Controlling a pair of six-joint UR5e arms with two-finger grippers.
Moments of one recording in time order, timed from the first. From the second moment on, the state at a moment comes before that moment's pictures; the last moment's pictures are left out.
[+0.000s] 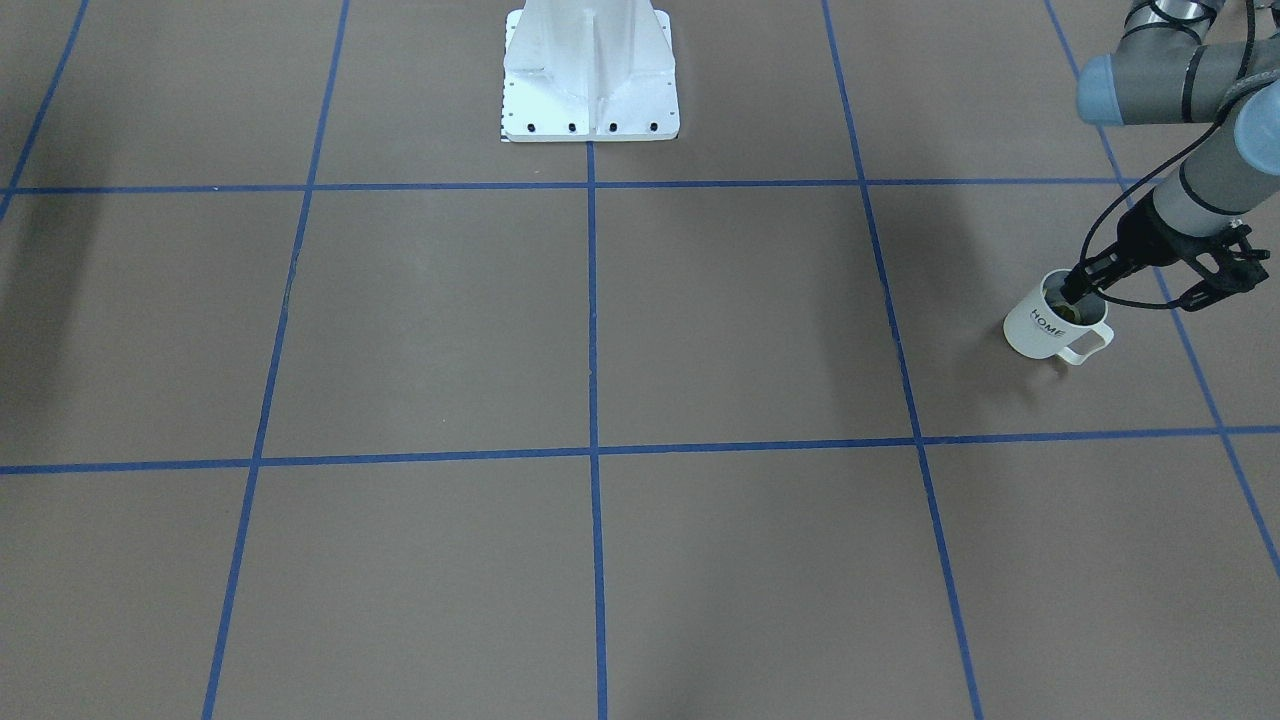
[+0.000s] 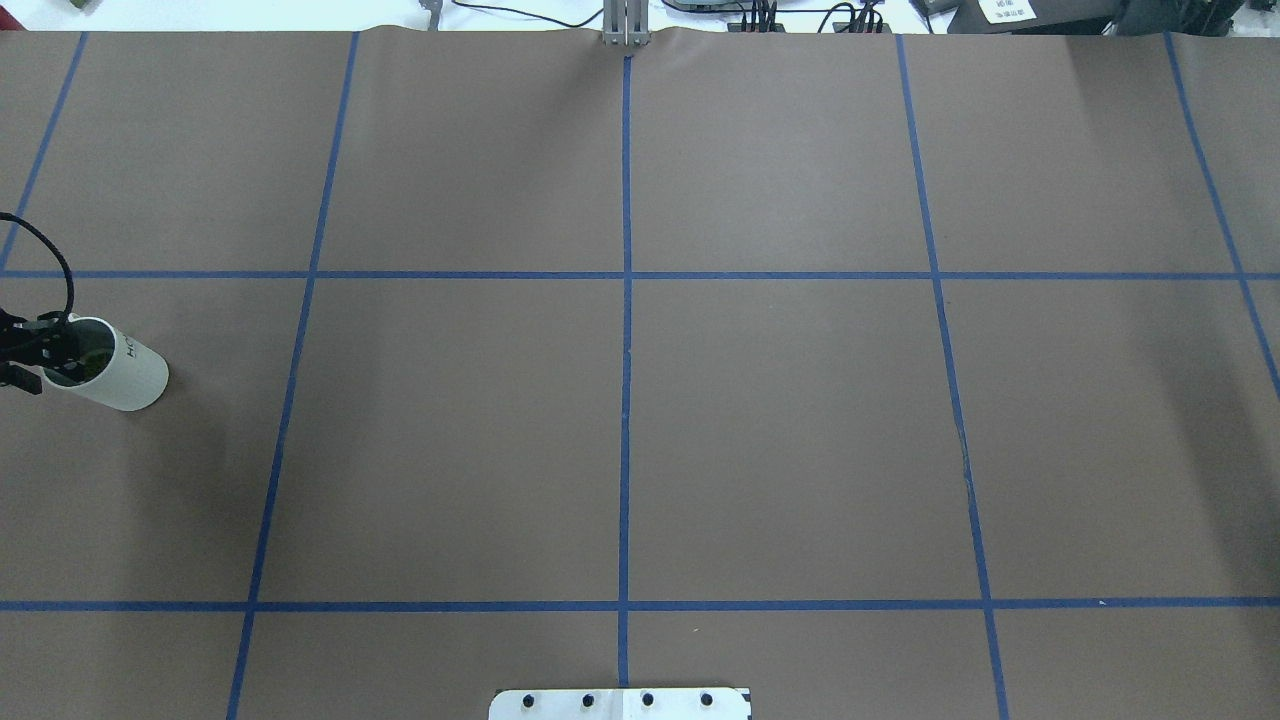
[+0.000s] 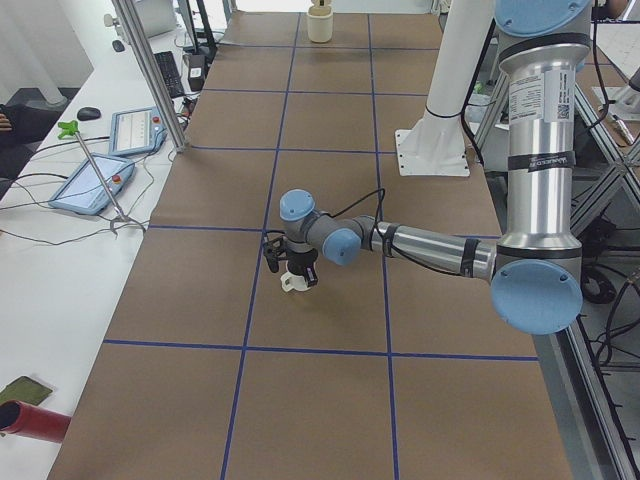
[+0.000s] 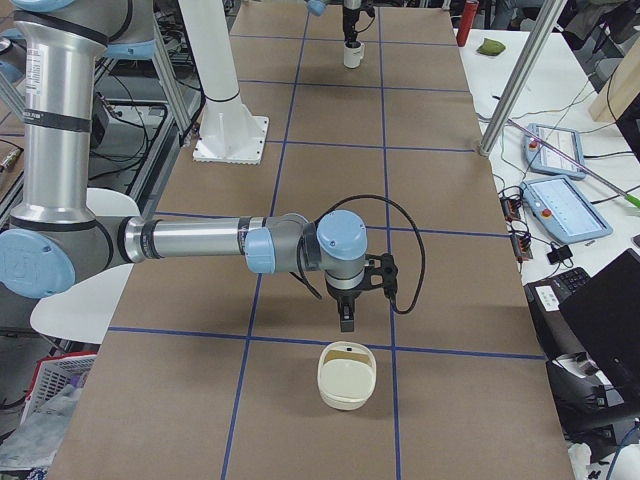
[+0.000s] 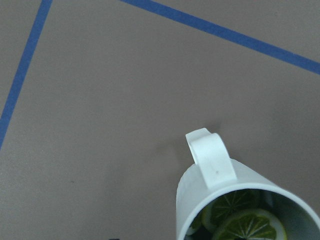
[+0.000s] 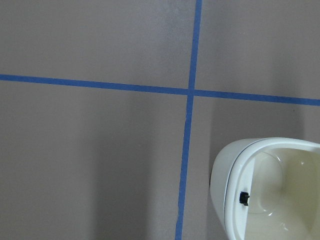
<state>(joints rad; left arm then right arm) -1.03 -1.50 -1.75 -1.90 -2.23 -1.04 1.58 -1.71 1.79 -1.54 2.39 0.00</state>
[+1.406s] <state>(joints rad) -1.18 -1.96 -1.88 -1.22 -2.41 -1.05 1.57 -1.70 1.82 -1.52 2.50 0.03</state>
